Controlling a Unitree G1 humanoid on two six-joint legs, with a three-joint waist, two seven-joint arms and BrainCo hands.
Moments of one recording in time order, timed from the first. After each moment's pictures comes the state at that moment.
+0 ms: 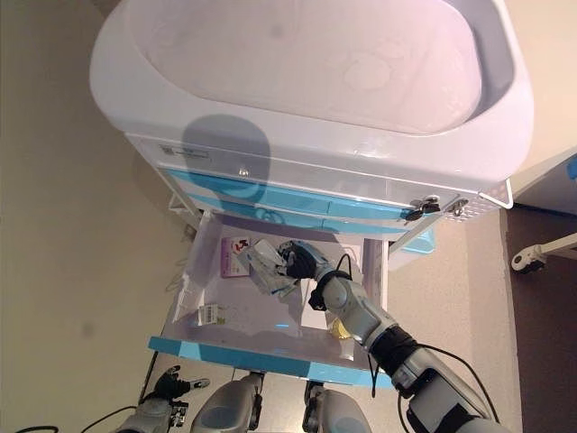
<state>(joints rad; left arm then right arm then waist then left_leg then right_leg) -0.08 0.28 -0.16 1.15 -0.09 -0.01 0.19 -0.47 -0.37 0.63 0.27 -0.22 0.06 0.00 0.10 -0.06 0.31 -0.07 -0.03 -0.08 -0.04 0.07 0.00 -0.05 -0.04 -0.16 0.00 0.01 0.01</state>
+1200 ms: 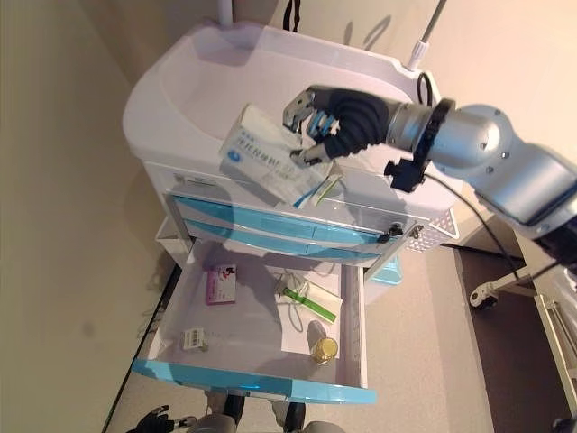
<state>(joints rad) 0.06 0.32 -0.12 1.18 -0.11 -0.03 0.04 -1.40 -1.20 1.01 0.02 0.60 -0.06 0.26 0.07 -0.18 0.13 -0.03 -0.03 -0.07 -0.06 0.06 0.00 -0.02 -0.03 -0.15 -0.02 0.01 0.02</state>
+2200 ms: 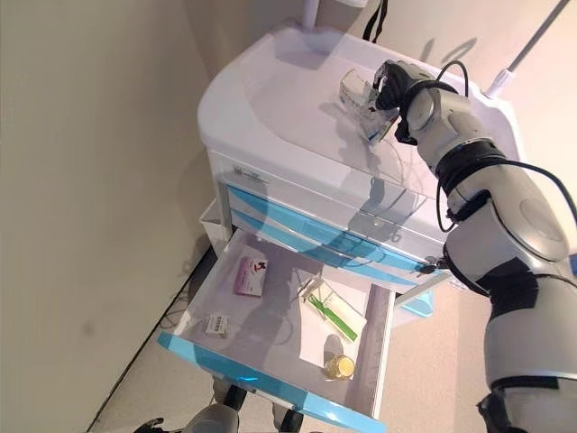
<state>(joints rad) 0.03 0.34 -0.22 1.24 -0.19 -0.03 0.05 -1.51 -0.63 0.97 1.18 -0.09 0.04 0.04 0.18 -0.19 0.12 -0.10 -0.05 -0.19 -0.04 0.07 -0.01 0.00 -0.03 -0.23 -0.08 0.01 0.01</state>
